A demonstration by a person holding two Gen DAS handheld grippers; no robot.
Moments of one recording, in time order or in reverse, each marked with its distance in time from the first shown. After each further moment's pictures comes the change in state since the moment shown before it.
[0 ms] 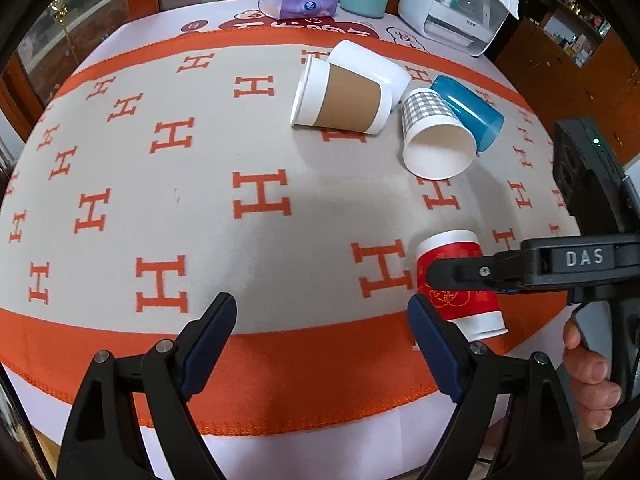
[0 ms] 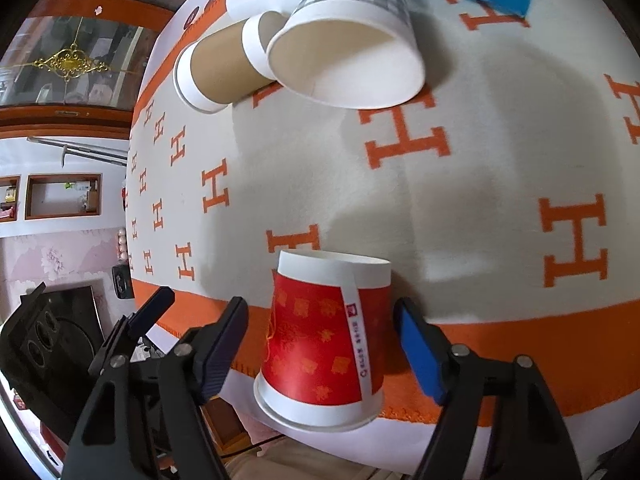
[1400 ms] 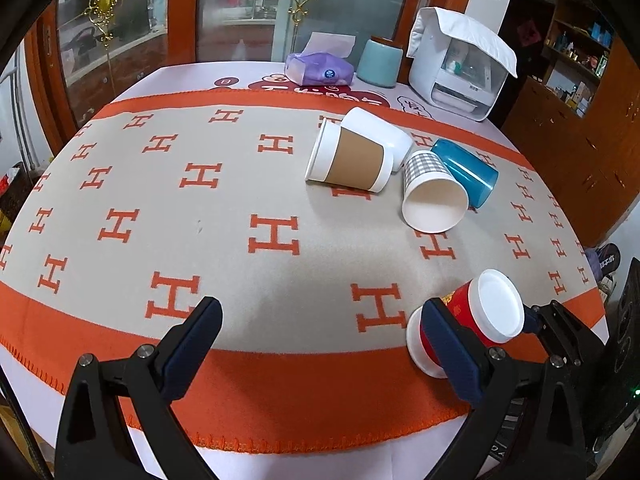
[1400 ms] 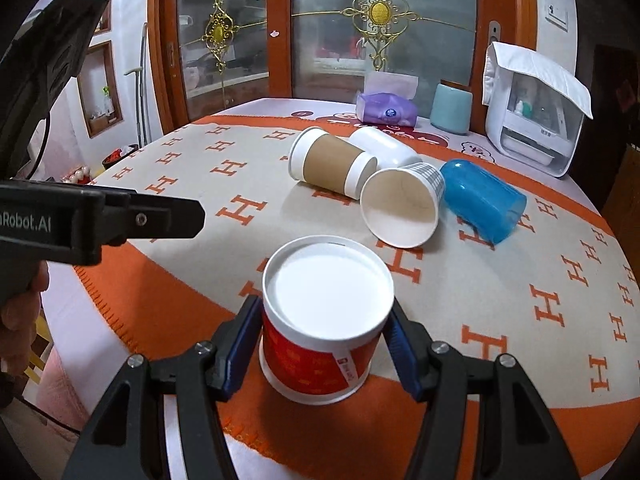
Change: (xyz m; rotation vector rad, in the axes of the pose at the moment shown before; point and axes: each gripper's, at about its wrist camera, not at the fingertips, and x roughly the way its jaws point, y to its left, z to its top) left arm -0.023 -0.007 -0.028 -0.057 -0.285 0.057; right arm -0.010 0.030 -0.106 -0.730 -0.708 -0.350
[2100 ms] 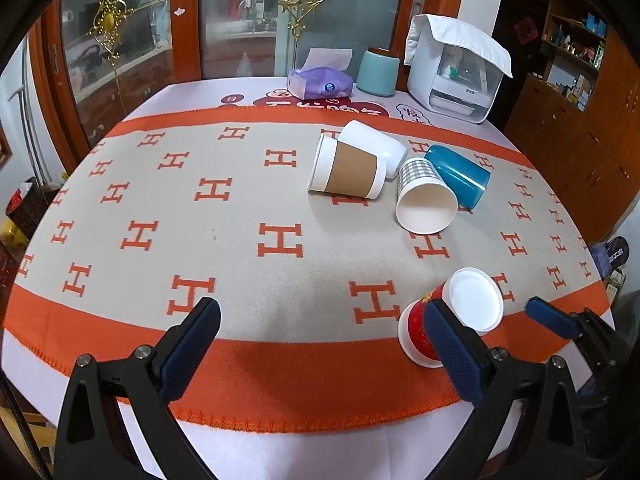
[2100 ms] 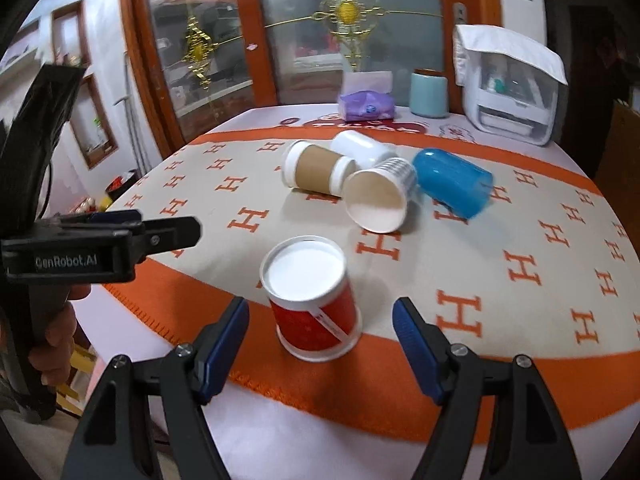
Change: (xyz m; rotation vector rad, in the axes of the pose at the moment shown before) left arm -0.032 -0.012 -0.004 0.039 -0.035 0.052; right arm -0.061 -0.023 0.001 0.177 0.027 0.015
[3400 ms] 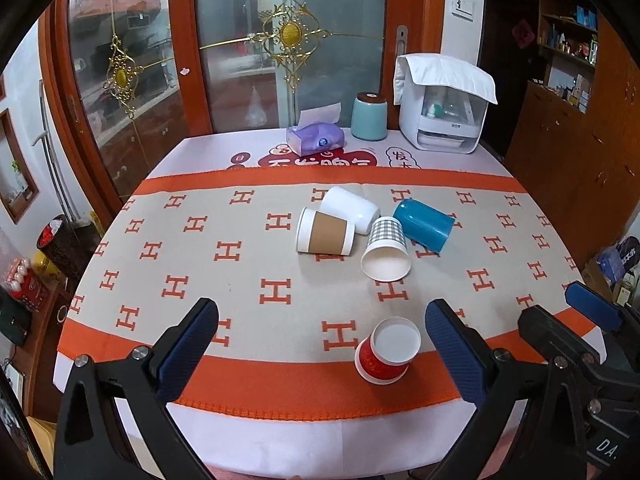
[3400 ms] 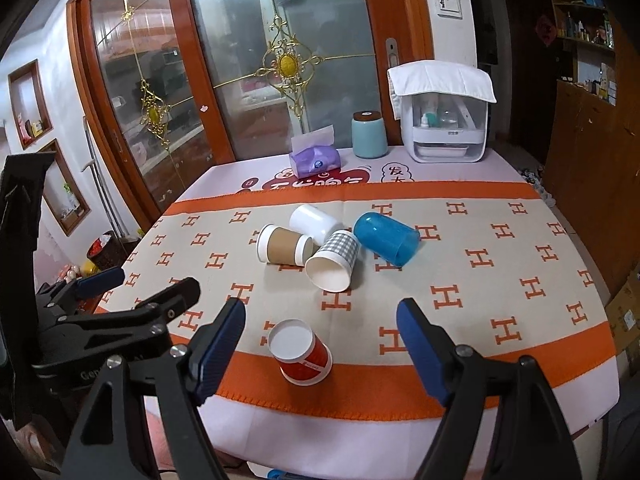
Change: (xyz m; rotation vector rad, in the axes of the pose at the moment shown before) left arm -0.097 -0.064 0.048 0.048 -0.083 0.088; right arm -0.100 -0.008 0.069 0.143 -0.072 -0.097
